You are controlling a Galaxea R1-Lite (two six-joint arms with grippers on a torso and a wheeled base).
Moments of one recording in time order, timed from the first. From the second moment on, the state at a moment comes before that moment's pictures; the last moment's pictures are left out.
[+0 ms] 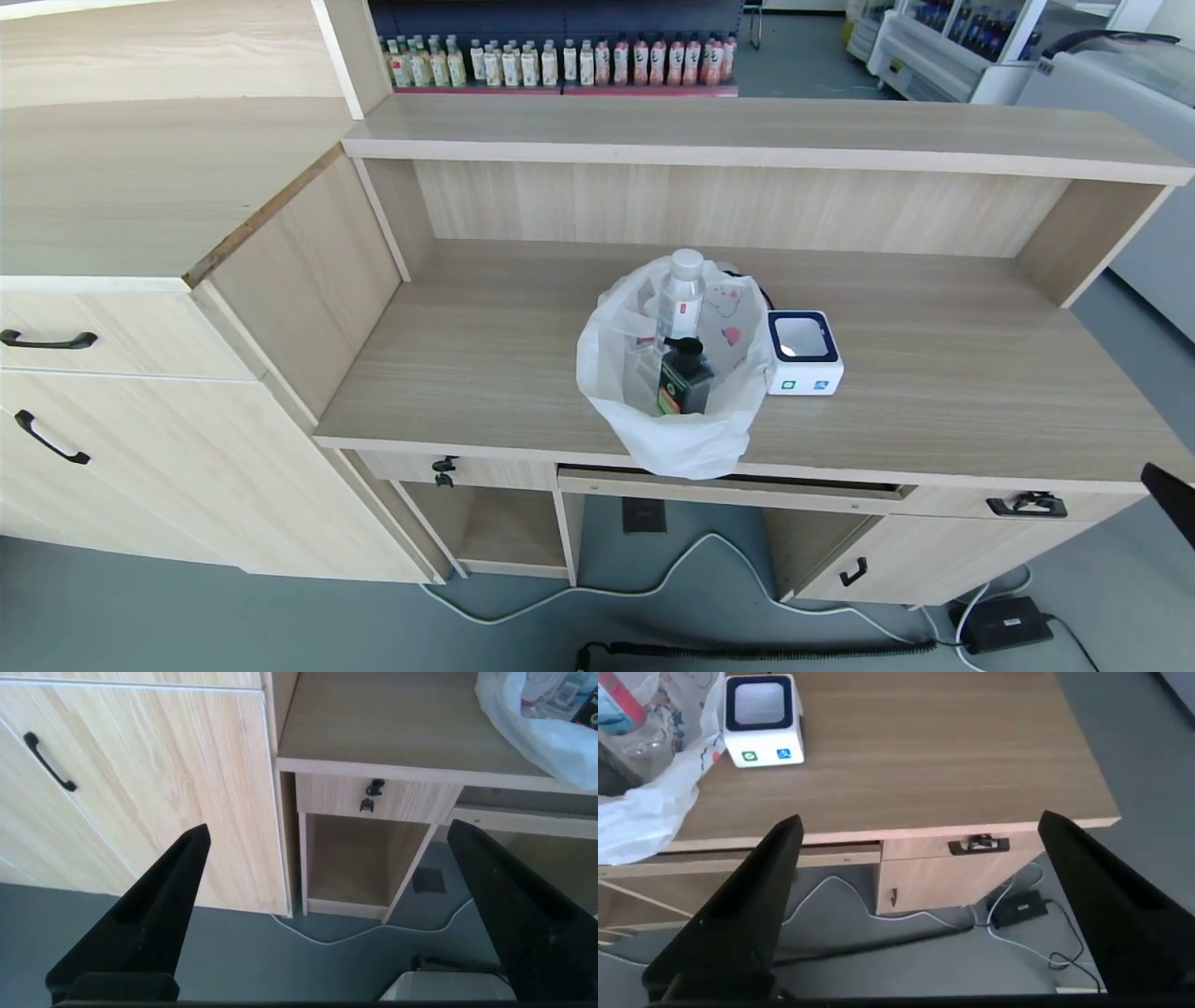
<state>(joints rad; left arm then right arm) 0.00 0.00 0.00 -0.05 0.04 0.01 -0.19 0.84 -0.20 -0.56 -0.02 -0.10</state>
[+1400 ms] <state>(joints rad) 0.00 0.00 0.00 -0.05 0.04 0.01 0.00 0.00 0.00 -0.02 -0.12 0.12</state>
